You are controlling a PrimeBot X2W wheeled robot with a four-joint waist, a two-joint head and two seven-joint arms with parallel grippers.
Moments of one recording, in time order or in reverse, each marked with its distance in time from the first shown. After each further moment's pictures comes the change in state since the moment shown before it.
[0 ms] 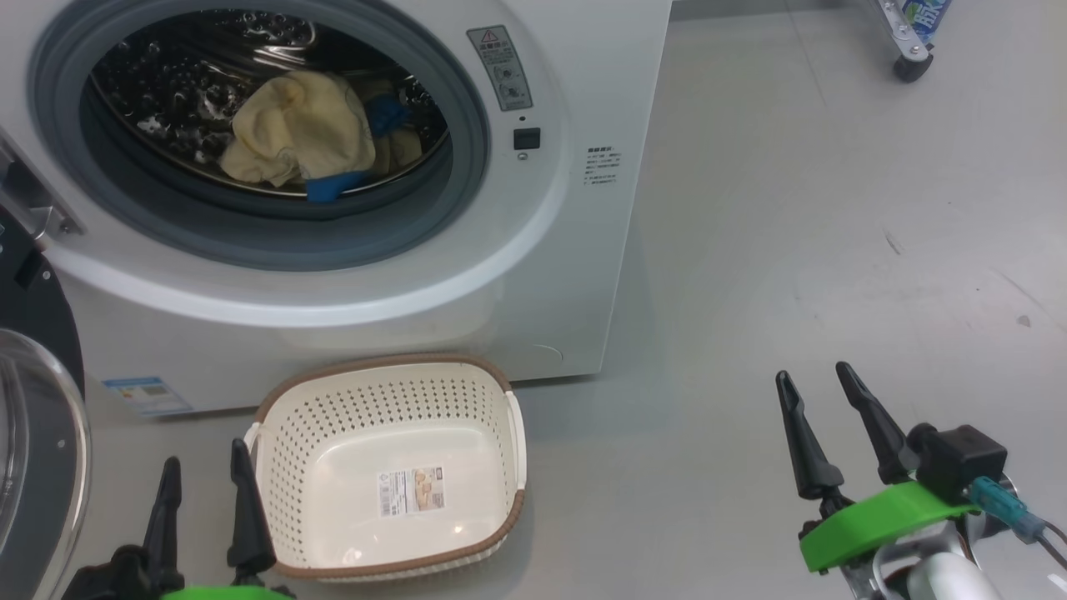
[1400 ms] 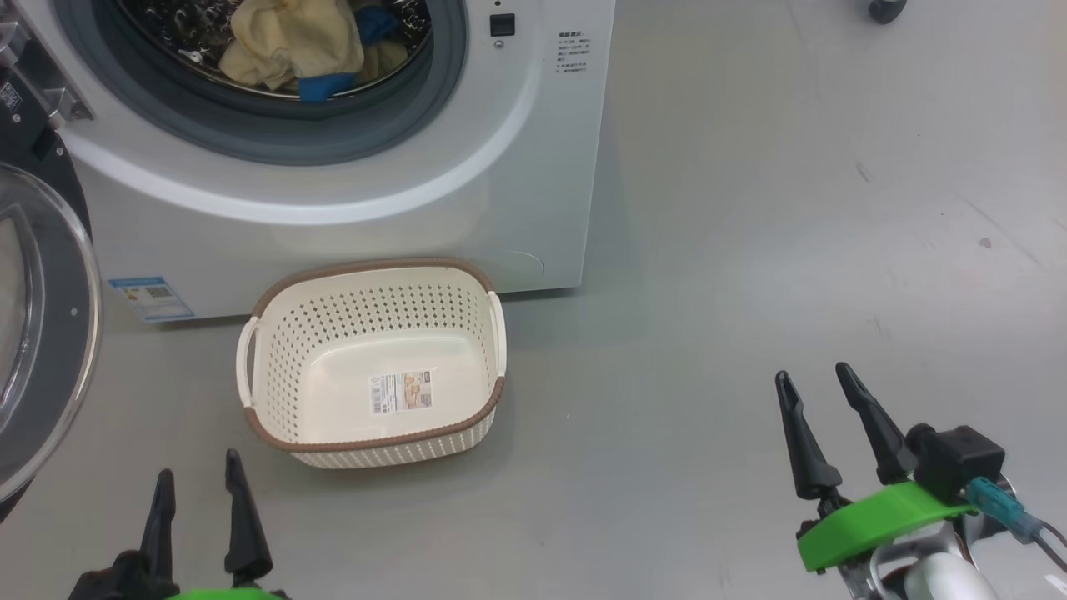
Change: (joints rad) left arm 0.000 -0.001 -0.001 0.029 0.016 0.039 0.000; right arm -0.001 0.001 0.004 0.002 0.000 0.000 0.000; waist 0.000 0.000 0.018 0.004
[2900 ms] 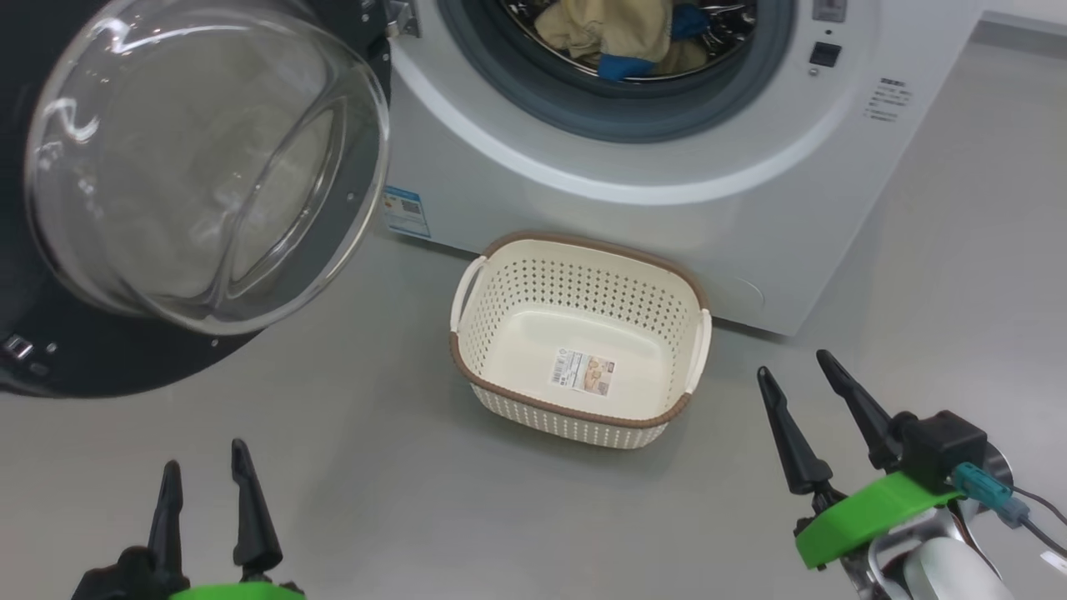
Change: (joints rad) left arm 0.003 0.001 -0.036 -0.053 -0.035 0.045 0.000; right arm -0.036 -0.068 0.075 -0.002 -0.017 0.000 0.000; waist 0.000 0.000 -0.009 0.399
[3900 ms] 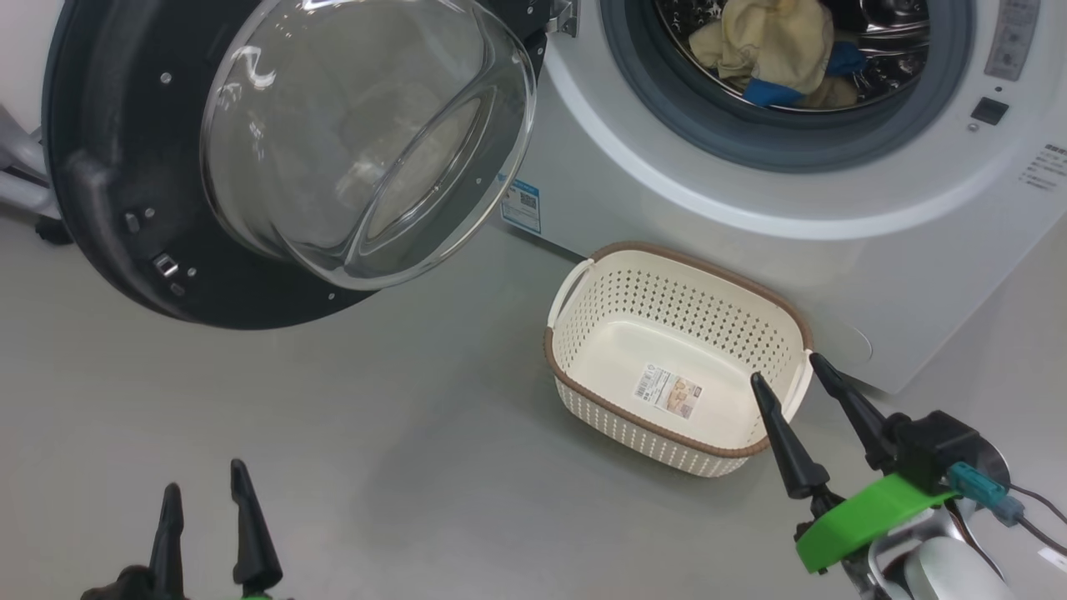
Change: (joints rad) left arm 0.039 0.000 -0.010 -0.012 -0.031 0.029 0.000; right arm -0.010 -0.025 0.032 0.010 0.000 0.000 0.000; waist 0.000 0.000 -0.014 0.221
